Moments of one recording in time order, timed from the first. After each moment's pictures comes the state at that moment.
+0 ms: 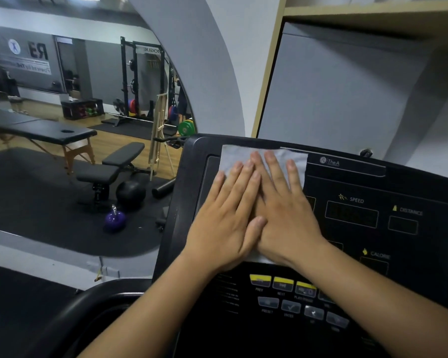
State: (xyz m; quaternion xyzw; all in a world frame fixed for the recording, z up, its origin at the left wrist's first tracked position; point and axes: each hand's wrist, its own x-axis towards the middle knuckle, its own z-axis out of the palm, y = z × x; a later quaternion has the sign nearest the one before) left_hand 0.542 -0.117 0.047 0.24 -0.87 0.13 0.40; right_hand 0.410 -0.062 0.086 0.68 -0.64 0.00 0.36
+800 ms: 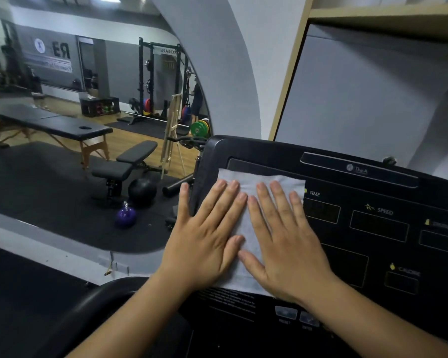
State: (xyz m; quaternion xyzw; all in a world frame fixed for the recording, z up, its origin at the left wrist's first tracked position) left_hand 0.596 -0.132 0.012 0.33 -0.84 0.25 0.34; right_hand 0.425 -0.055 0.047 0.72 -0.59 0.06 0.36
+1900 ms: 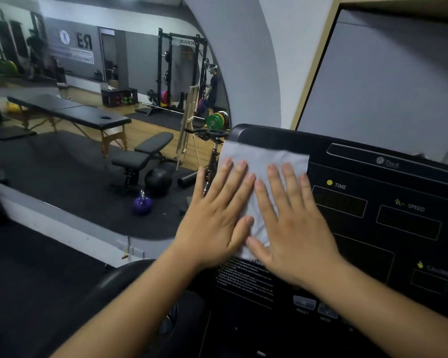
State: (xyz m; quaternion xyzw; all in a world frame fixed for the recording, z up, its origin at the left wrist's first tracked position) left_hand 0.610 -0.144 0.015 0.33 -0.85 0.18 0.37; right_hand 0.446 -0.066 0.056 0.72 -0.59 0.04 0.36
